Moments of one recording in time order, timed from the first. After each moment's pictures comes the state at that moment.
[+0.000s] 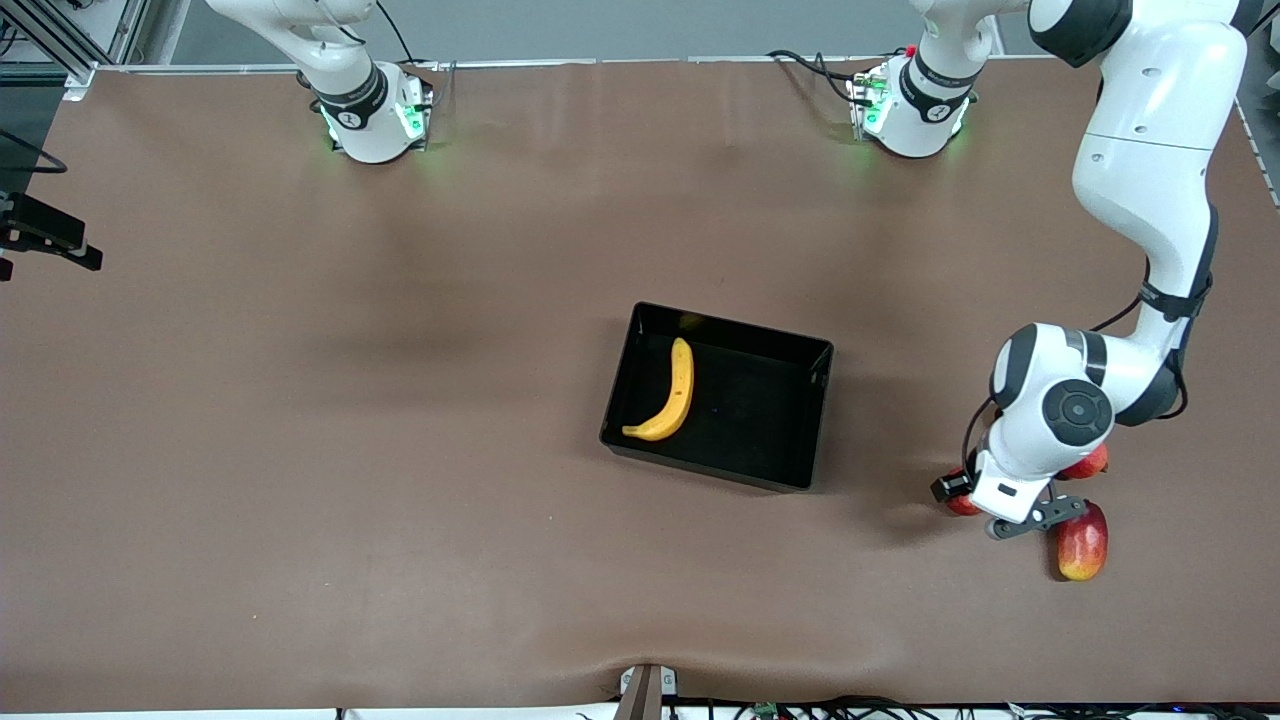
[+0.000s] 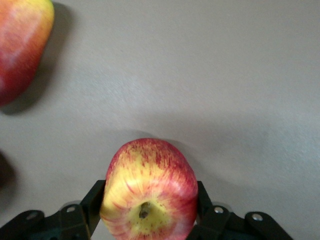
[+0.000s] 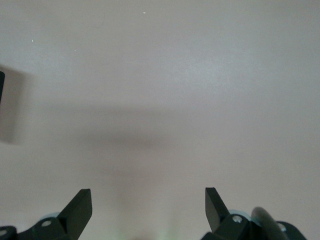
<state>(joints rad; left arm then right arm) 0.12 0.75 -0.20 -1.61 0.35 2.41 -0.56 -0.06 0.06 -0.07 -1.43 0.05 1.44 -0.22</state>
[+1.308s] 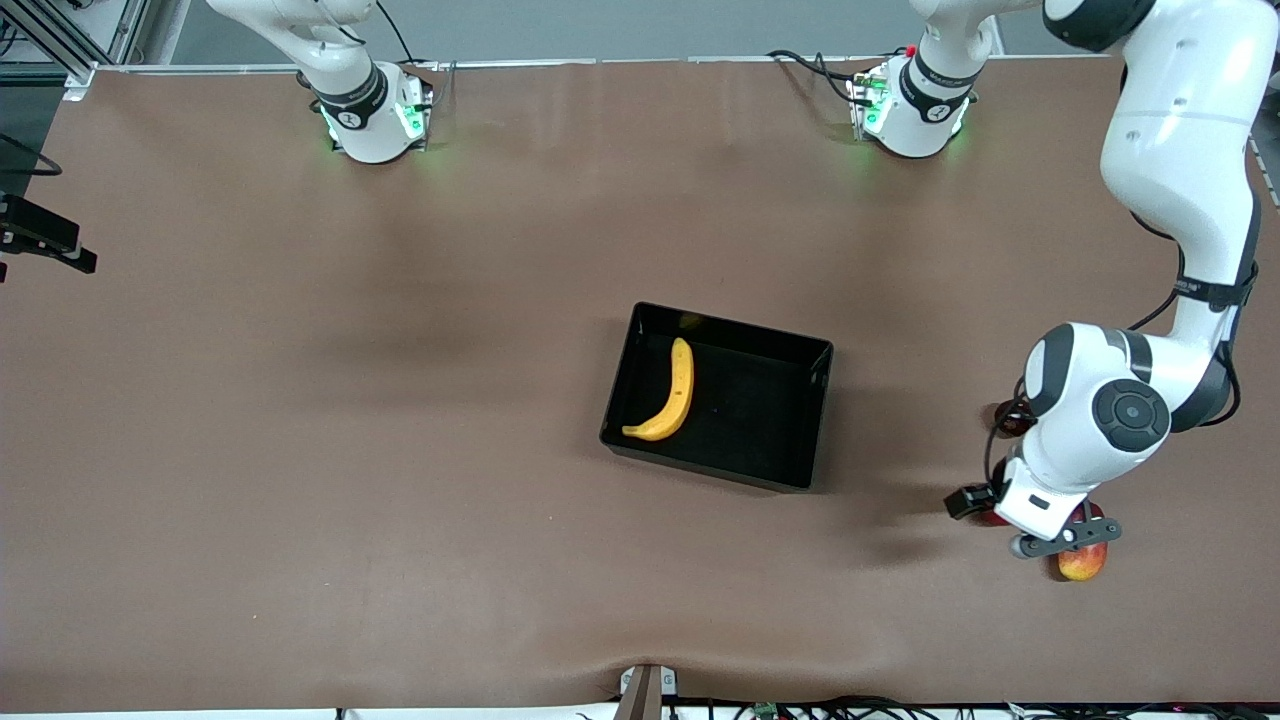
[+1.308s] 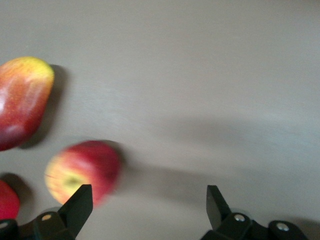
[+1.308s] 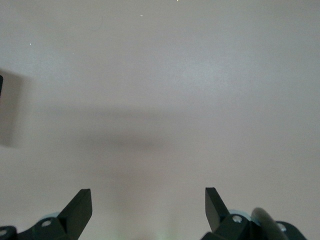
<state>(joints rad) 0.18 0.70 -0.35 -1.49 0.35 2.26 -0.46 -0.07 0.06 -0.07 -1.43 0.05 1.46 -0.22</state>
